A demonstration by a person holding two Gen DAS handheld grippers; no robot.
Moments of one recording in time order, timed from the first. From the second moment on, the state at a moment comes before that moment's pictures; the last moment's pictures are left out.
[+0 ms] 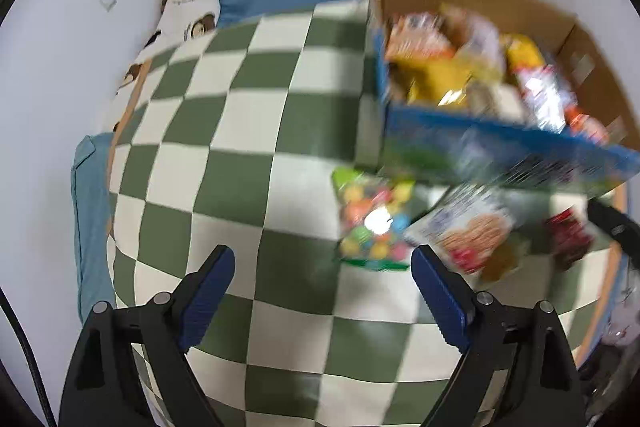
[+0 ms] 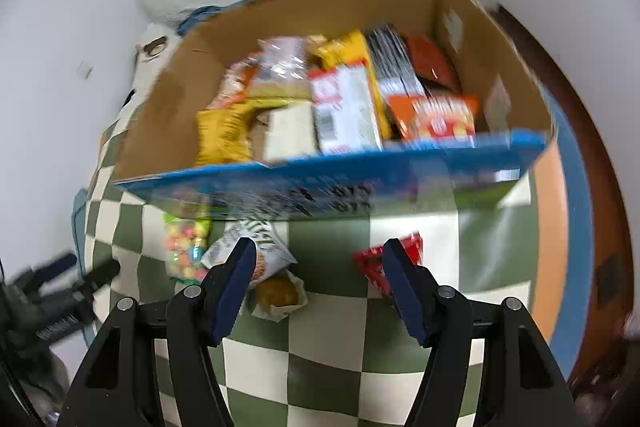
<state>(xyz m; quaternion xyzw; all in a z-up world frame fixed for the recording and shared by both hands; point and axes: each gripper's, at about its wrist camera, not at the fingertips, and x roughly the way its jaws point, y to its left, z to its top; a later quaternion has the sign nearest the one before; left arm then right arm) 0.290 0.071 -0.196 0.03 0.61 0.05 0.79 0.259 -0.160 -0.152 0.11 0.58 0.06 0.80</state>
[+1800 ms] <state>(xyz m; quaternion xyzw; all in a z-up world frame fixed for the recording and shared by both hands) 0.243 0.178 -0.305 -0.12 0.70 0.04 0.70 0.290 0.026 -0.284 0.07 0.67 0.05 0.74</state>
